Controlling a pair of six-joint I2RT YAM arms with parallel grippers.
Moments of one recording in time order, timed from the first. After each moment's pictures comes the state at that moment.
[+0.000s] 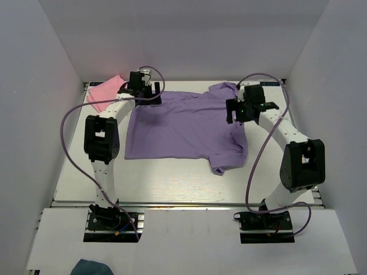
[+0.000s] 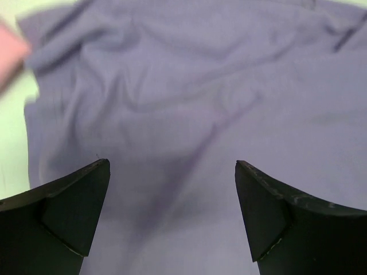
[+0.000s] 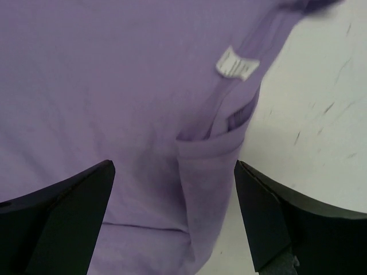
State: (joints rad) left arm -0.21 2.17 1.78 -0.34 0.10 -0.18; right arm 0.21 1.66 1.30 -0.45 -0.08 0.00
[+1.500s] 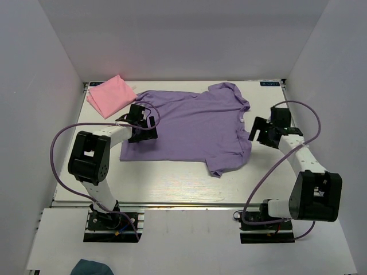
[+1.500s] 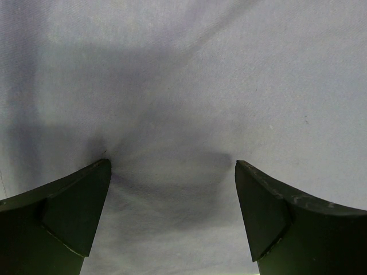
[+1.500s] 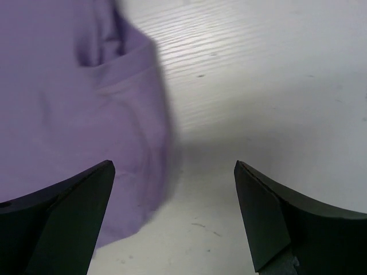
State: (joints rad) left arm -0.26 1.78 1.06 -0.29 -0.05 -0.39; right arm -0.04 1.34 0.89 -0.50 0.01 0.26
